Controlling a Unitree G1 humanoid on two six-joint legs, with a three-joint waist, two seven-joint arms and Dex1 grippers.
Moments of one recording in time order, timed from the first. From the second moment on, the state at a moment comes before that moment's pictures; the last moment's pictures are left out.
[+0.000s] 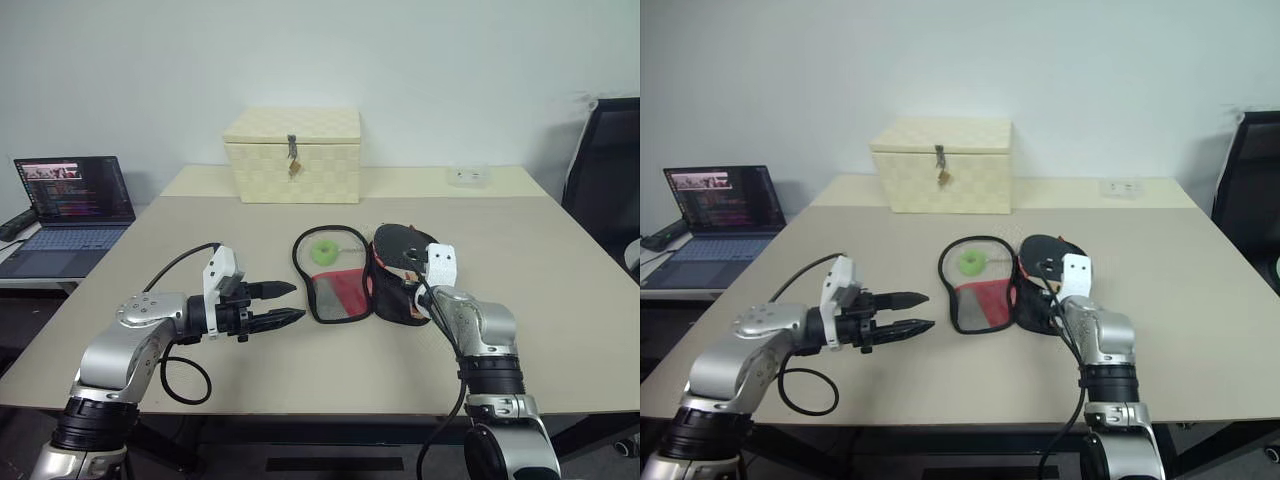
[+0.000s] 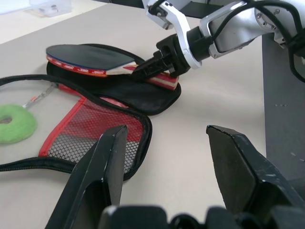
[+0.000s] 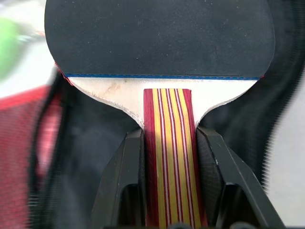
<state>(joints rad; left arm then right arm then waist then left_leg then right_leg) -0.43 0.73 0.08 -0.08 -0.51 0.48 -1.15 -0.76 -0.03 -0.21 0.17 0.22 0.98 -0.13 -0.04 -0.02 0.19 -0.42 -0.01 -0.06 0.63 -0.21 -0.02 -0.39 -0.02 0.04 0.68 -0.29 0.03</state>
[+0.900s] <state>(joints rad) -0.47 0.71 0.07 0.12 -0.36 0.38 -0.98 -0.69 -0.32 0.01 -0.30 0.36 1.13 0.28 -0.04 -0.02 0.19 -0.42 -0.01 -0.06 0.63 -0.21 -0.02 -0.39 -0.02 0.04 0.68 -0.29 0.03</state>
